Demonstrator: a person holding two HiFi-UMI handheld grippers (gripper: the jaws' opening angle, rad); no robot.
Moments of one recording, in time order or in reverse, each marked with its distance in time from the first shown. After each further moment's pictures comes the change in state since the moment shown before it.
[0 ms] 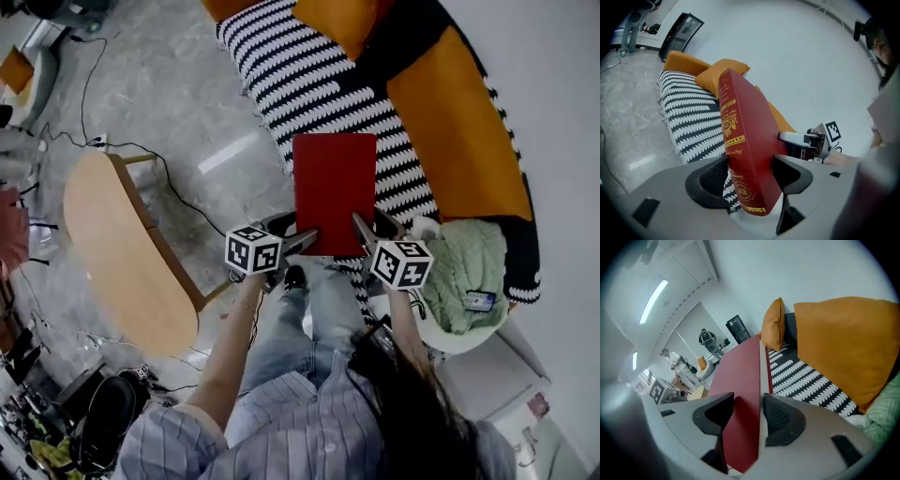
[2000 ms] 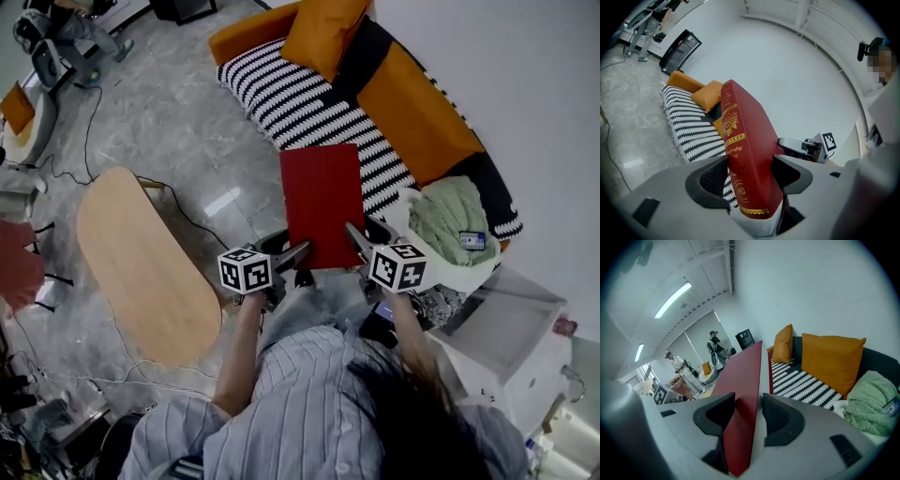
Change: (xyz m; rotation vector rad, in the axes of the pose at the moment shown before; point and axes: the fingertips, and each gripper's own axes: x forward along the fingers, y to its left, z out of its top) left arm -0.210 -0.118 -0.083 0.033 -0.203 -0.153; right arm -0.169 0.199 -0.068 -0.096 -0.163 -0.033
